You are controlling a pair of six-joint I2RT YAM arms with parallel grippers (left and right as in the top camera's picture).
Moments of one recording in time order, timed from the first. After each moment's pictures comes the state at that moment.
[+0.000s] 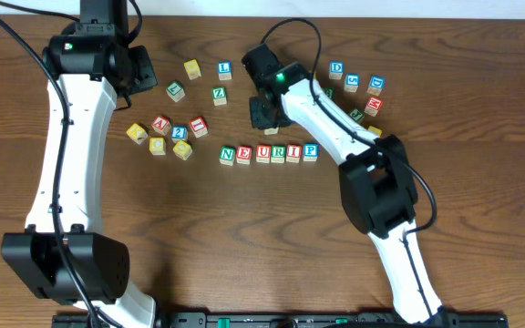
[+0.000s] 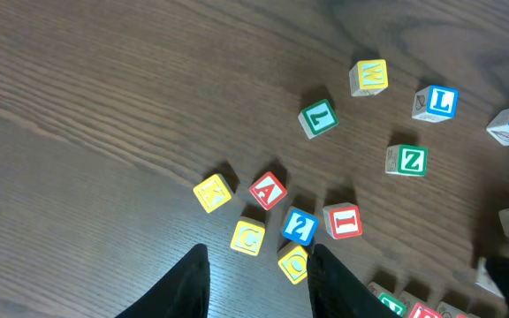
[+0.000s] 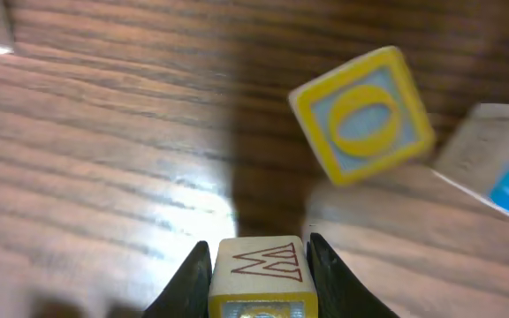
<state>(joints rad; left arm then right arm) -0.01 1.78 1.84 -1.13 -0.14 -0.30 0.56 2.40 2.08 -0.97 0.04 0.42</state>
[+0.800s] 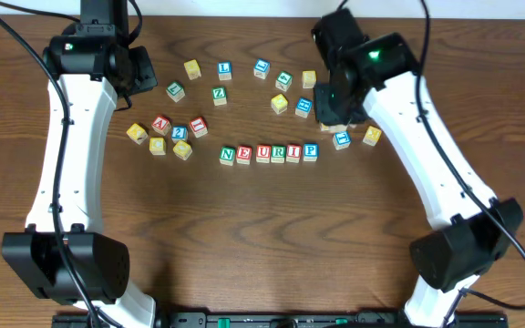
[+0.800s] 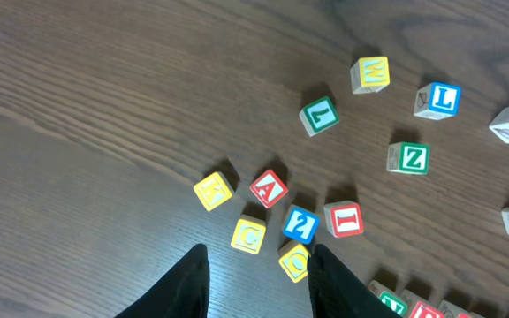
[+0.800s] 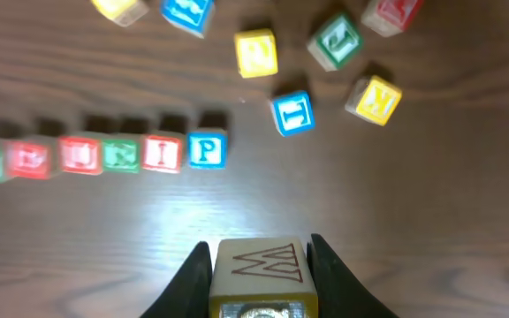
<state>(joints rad) -0.01 1.78 1.83 -1.13 -0.14 -0.30 0.43 1.92 1.94 -1.37 0.12 0.38</state>
